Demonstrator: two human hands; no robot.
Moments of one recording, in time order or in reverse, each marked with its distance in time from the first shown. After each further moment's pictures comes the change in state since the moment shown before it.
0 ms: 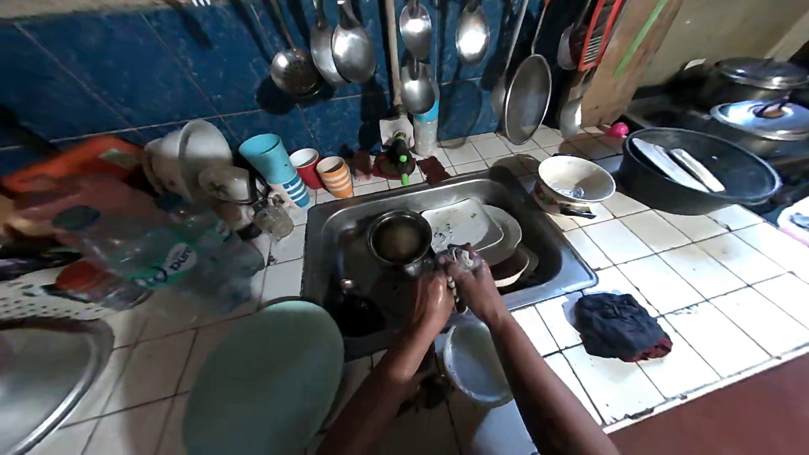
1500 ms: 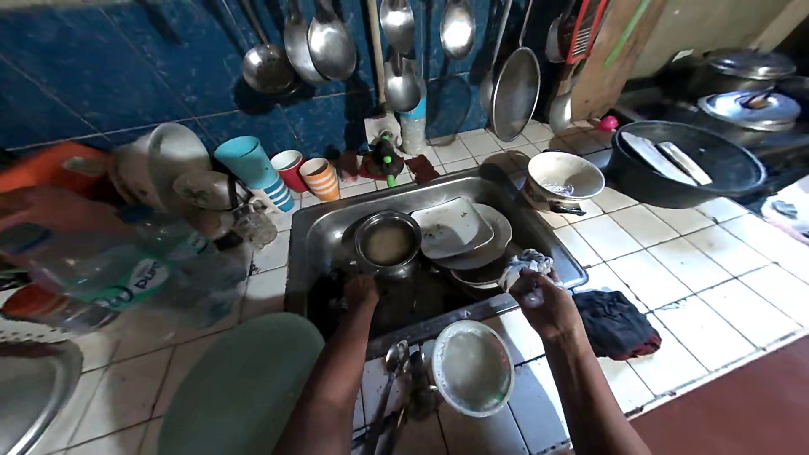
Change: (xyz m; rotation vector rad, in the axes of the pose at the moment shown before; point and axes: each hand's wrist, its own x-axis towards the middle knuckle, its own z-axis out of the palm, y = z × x) left_hand 0.080 -0.129 0.018 0.557 -0.268 -0.559; right_hand -0.032 0.013 -0.092 0.840 0.476 0.144
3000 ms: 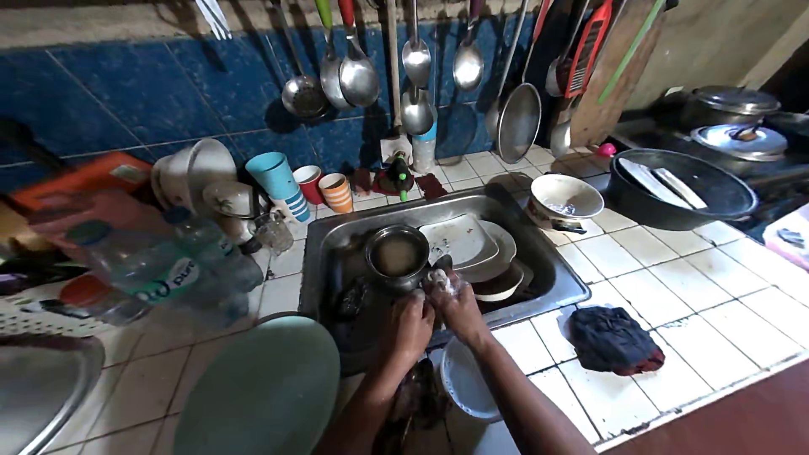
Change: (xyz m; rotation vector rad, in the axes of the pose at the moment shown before) left_hand -0.155 0.013 -0.043 -0.548 0.227 0.478; right_hand -0.034 0.076 0.086 -0.779 -0.533 -0.164
